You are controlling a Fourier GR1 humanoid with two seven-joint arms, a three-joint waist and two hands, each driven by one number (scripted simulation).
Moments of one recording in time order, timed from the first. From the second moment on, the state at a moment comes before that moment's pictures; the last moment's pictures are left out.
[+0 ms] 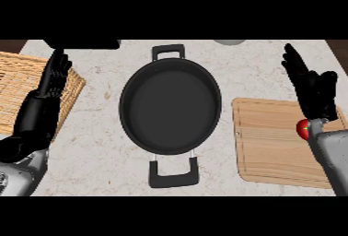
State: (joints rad) left arm -0.26 0.53 -0.26 -1.68 0.15 0.38 -0.09; right arm -0.41 -0.45 0.12 -1.37 -0.11 -0.16 0.14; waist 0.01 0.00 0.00
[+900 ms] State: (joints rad) left arm 0.03 0.59 -0.17 -1.53 0.22 0.33 0.07; right arm 0.23 -0.64 -0.17 -1.54 0.10 -0.53 0.03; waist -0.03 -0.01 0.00
